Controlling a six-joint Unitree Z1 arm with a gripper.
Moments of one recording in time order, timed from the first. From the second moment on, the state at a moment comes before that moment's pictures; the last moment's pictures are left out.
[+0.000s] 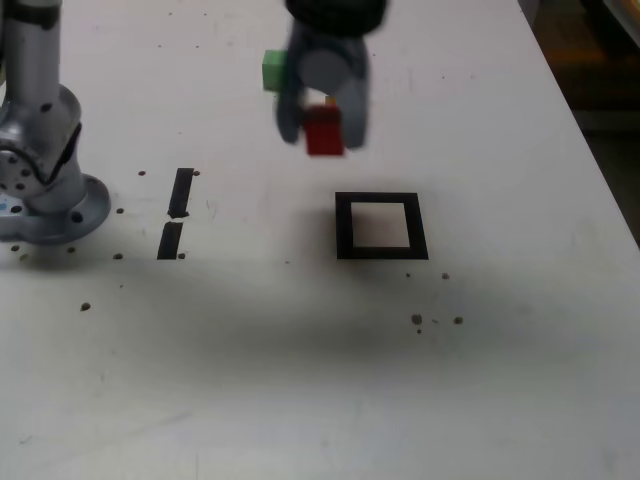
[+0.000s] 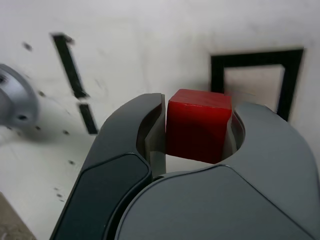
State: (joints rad) arm -0.10 1.90 -1.60 1.43 0.05 0.02
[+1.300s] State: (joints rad) arm -0.12 2.05 -1.46 1.13 0.04 -0.09
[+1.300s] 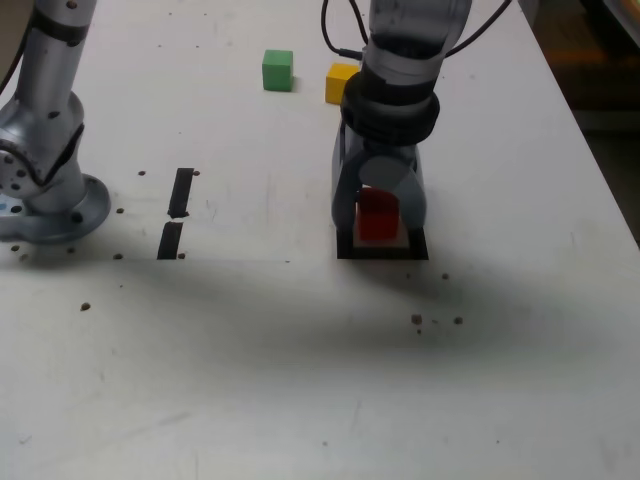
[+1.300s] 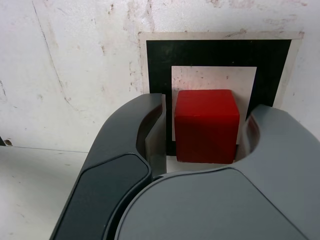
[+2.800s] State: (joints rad) arm 0.59 2.09 -1.63 1.21 0.19 0.84
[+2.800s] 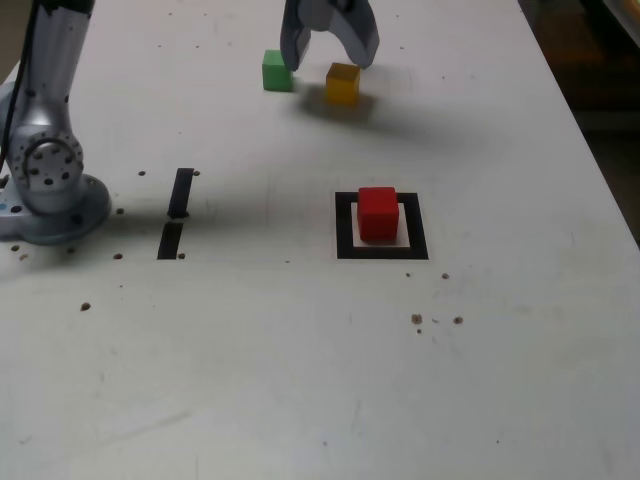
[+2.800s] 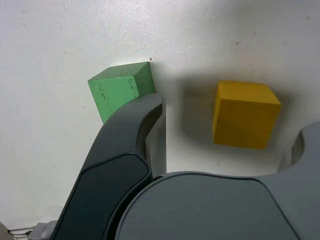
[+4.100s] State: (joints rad) arm 0.02 1.83 -1.82 1.59 0.04 0.28
